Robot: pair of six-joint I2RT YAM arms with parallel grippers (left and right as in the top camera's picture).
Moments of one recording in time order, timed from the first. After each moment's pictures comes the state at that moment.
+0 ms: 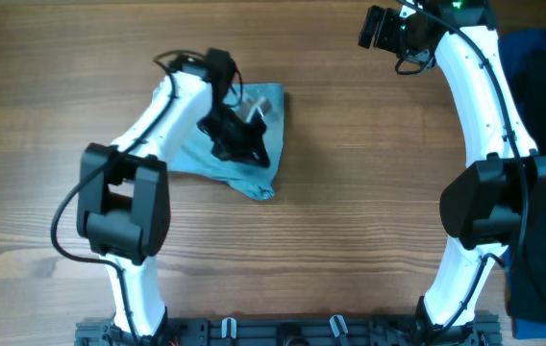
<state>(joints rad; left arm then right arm) -0.31 2.08 1.61 -1.24 0.68 -0.01 0.09 2.10 2.05 -1.00 -0.08 0.35</state>
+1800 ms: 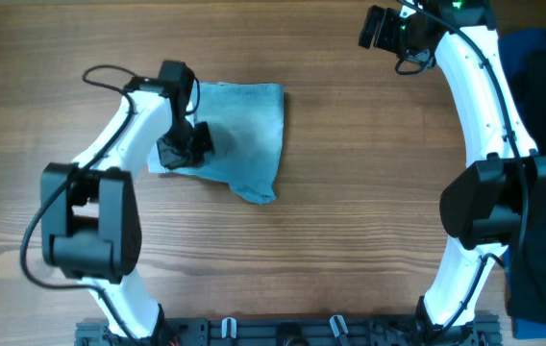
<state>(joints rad) -0.15 1.92 1.39 -1.04 0.15 -0.40 0.09 2.10 2.05 -1.00 -0.08 0.35</state>
